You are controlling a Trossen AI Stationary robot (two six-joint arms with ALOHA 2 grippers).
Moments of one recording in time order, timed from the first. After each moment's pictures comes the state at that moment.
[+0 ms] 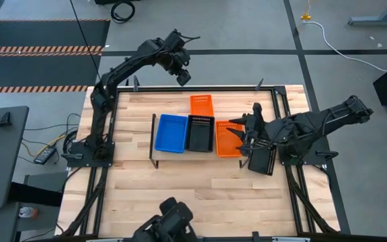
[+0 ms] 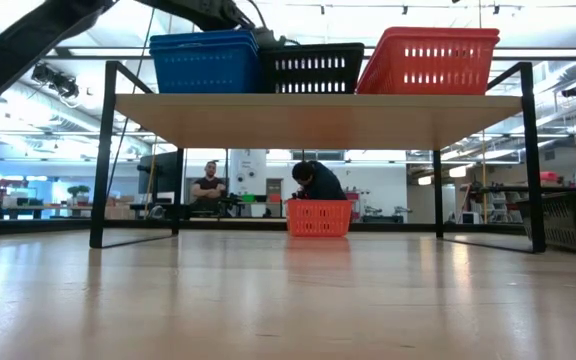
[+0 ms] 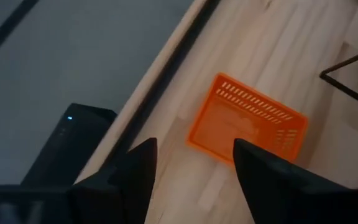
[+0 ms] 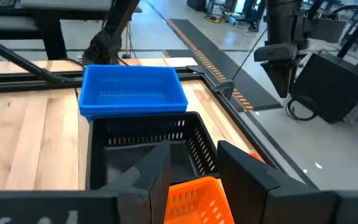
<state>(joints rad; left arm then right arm) 0.71 2.09 2.18 -1.10 0.18 0.13 0.32 1.04 1.04 -0.43 0.69 0.13</state>
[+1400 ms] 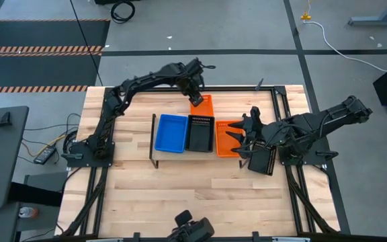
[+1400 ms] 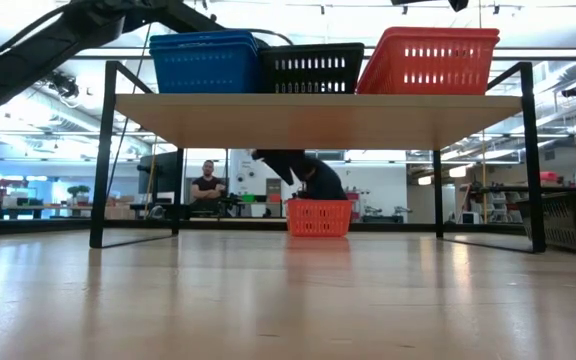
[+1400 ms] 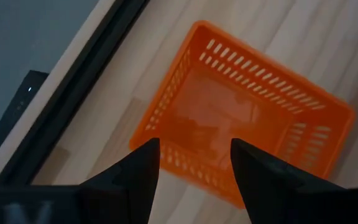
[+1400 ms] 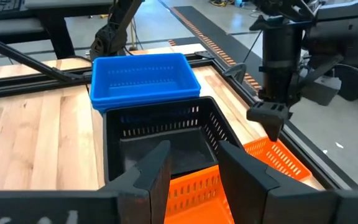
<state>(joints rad) 0.57 2.23 2.00 -0.91 0.09 -0.01 0.33 1.06 1.04 -0.46 0.66 0.27</state>
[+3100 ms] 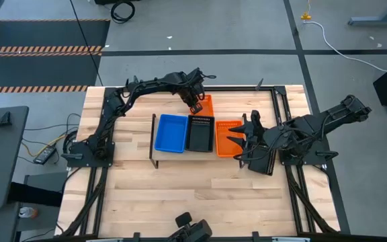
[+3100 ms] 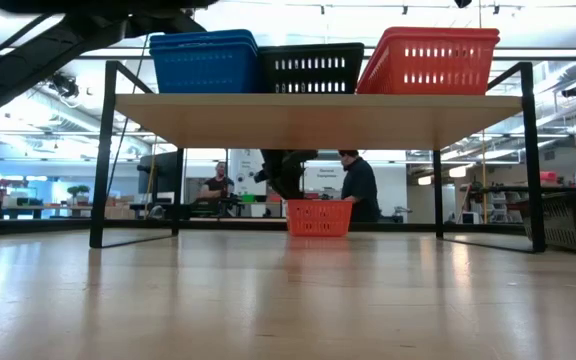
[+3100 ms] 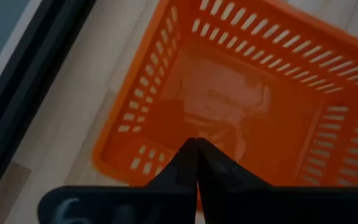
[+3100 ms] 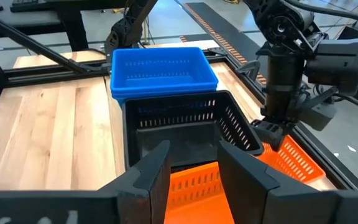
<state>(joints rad) 0.55 2.25 1.84 -0.74 0.09 0.06 0.39 1.06 1.04 -0.48 0.65 0.28</state>
